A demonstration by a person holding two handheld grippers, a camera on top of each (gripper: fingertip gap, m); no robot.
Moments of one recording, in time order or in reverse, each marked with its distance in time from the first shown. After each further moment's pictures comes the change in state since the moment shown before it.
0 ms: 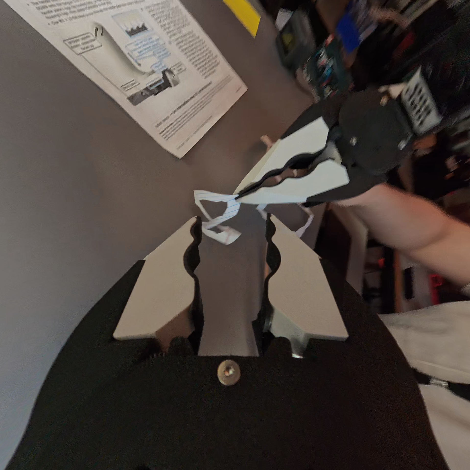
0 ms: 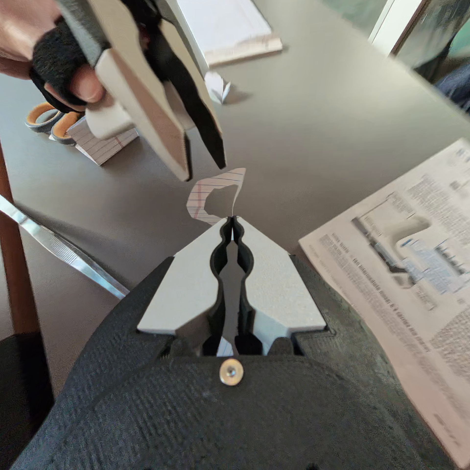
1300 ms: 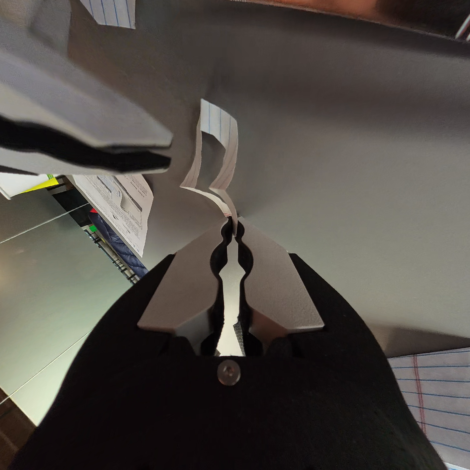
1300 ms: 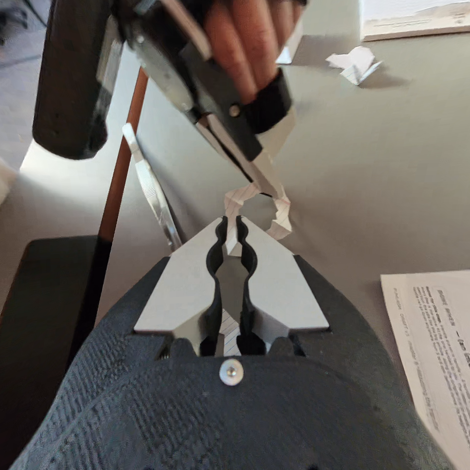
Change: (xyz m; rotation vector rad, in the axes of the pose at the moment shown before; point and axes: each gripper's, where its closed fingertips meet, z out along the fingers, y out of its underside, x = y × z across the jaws) left arm -0.056 0.067 0.025 -0.716 -0.460 1.947; right arm -0.053 0.027 -0.002 -0.042 -0.521 -0.155
